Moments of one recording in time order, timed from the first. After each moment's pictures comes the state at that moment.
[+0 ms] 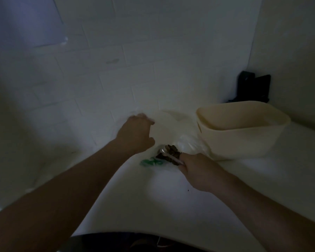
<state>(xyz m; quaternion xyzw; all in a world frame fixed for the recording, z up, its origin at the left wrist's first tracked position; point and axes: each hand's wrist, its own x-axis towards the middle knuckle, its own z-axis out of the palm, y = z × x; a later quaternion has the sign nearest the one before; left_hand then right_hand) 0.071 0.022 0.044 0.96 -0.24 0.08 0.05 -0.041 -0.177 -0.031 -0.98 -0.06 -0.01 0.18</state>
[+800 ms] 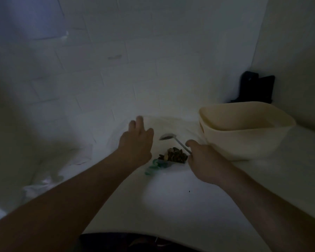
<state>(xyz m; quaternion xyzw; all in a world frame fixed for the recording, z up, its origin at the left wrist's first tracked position) 0.052 0.023 0.017 0.97 -0.21 0.08 -0.11 -0.029 -0.187 -0.015 -0.98 -0.02 -0.05 0.20</state>
